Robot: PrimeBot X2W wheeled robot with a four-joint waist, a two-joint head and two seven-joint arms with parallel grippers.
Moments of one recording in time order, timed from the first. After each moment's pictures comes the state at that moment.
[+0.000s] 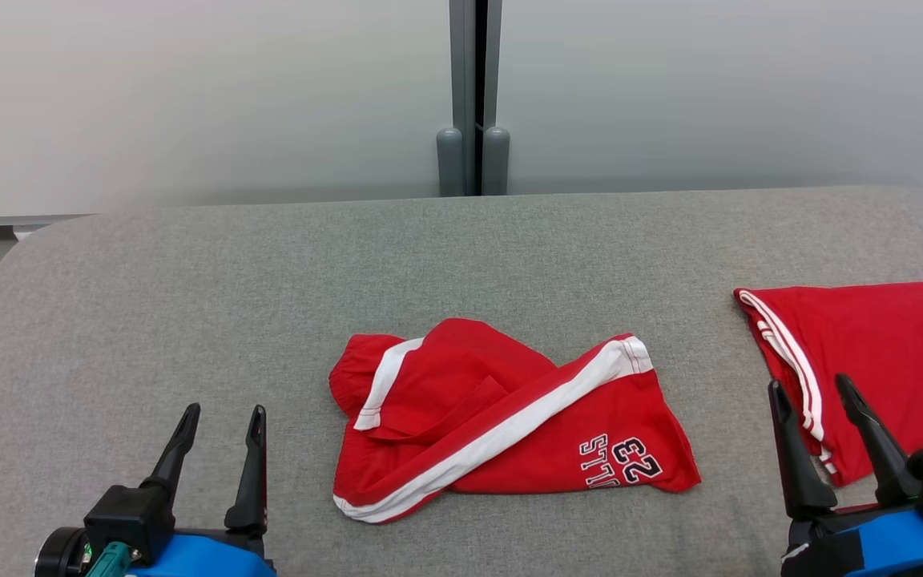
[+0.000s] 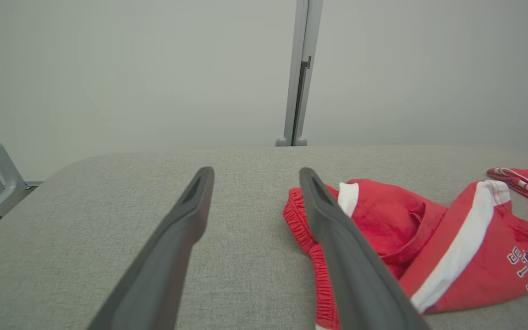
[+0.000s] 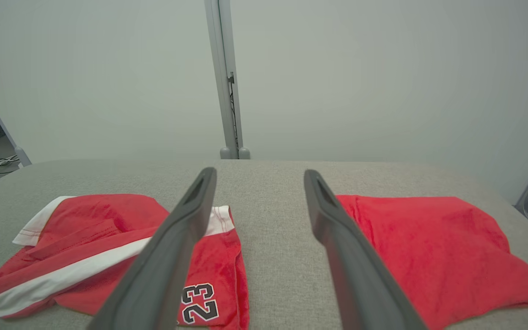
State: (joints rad) left arm 0.01 0.40 -0.40 0.04 -0.49 0.18 -0.19; right arm 0.11 -0.06 -0.07 -0.20 0.16 0.13 0.03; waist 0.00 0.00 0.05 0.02
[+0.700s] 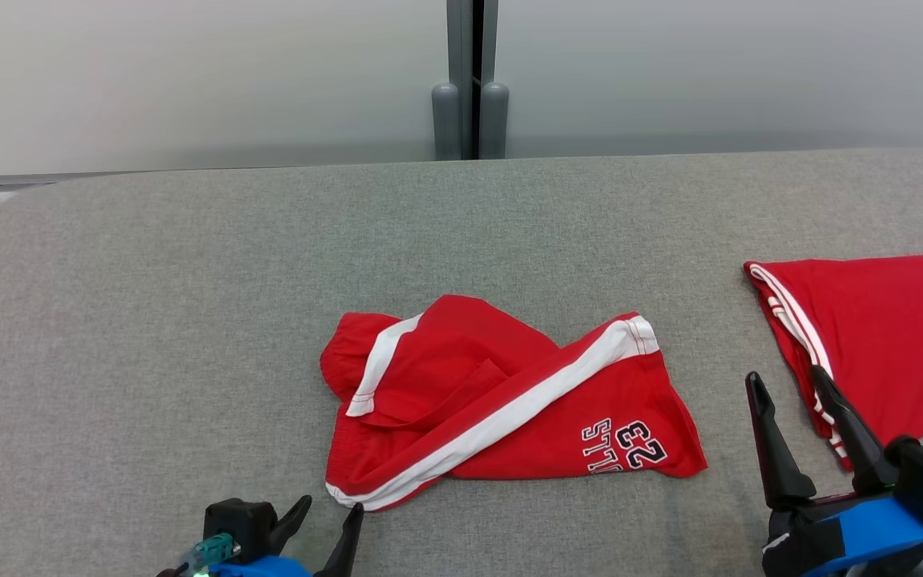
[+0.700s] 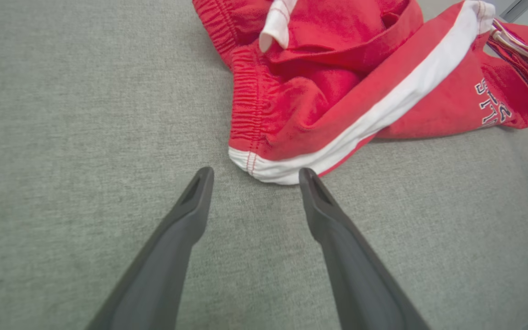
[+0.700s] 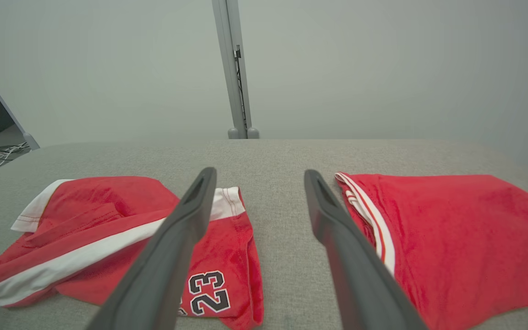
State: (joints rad) left arm -0.02 0.35 -0.56 0.21 -0.61 0.04 0.07; right arm 0.08 -0.06 -0.04 -0.17 0.17 0.13 0.03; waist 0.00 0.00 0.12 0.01
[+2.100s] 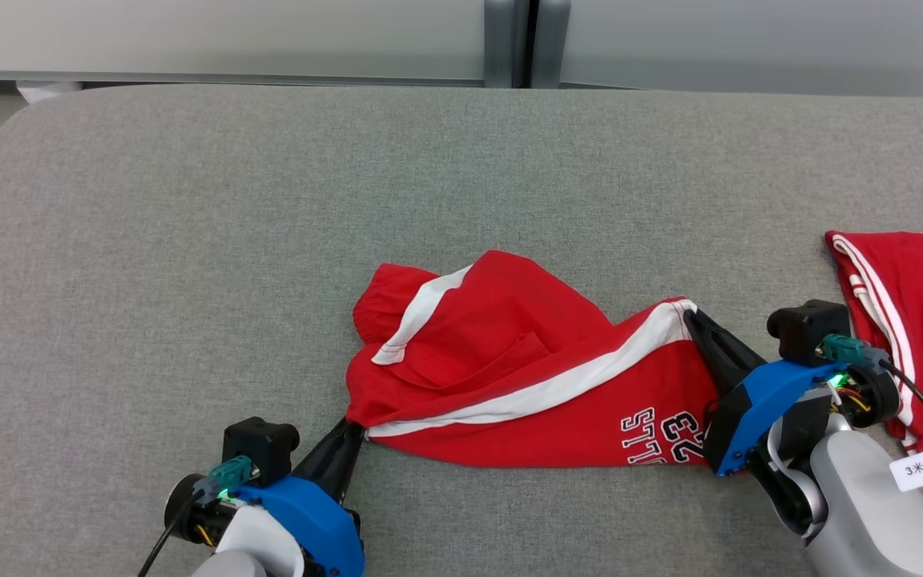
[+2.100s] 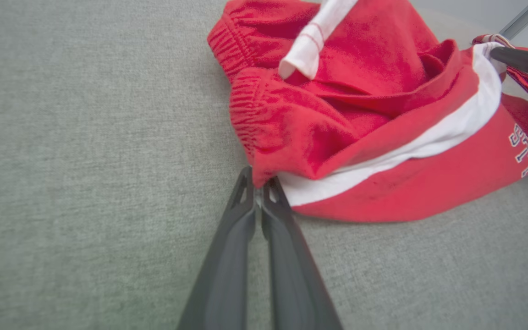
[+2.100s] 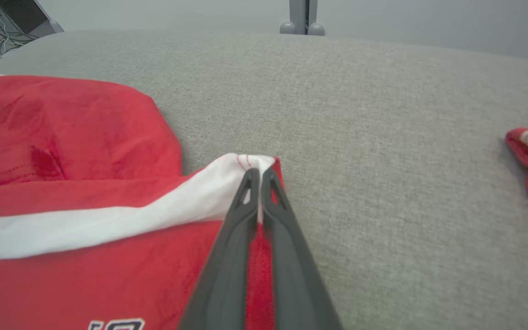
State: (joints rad) left arm -0.22 0.30 -0.60 0.32 -0.60 -0.04 -0.01; right arm -0.41 -0.23 0.26 0.47 0.36 0.13 0.04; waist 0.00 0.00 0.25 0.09
